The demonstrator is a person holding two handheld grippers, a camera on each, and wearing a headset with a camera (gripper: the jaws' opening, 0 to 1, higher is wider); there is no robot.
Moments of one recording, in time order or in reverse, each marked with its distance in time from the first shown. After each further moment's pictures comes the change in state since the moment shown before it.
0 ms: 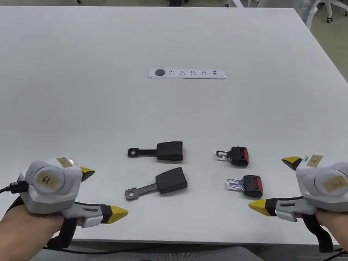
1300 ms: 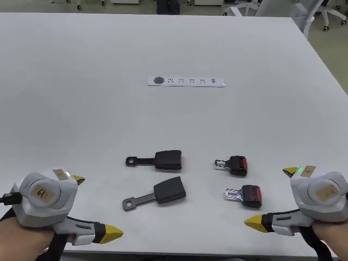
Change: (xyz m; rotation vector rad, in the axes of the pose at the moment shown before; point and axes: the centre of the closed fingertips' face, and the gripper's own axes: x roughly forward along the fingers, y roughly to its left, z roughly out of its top) left arm -0.003 0.008 -0.013 -0.007 0.057 -0.004; right arm 0.010 0.002 -0.008 0.023 0.055 0.018
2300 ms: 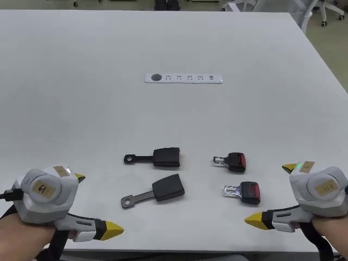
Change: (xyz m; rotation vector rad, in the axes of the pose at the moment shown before) left arm 0.006 -0.004 0.002 0.004 0.016 -0.019; right arm -0.001 -0.003 -0.003 -0.004 0.017 0.010
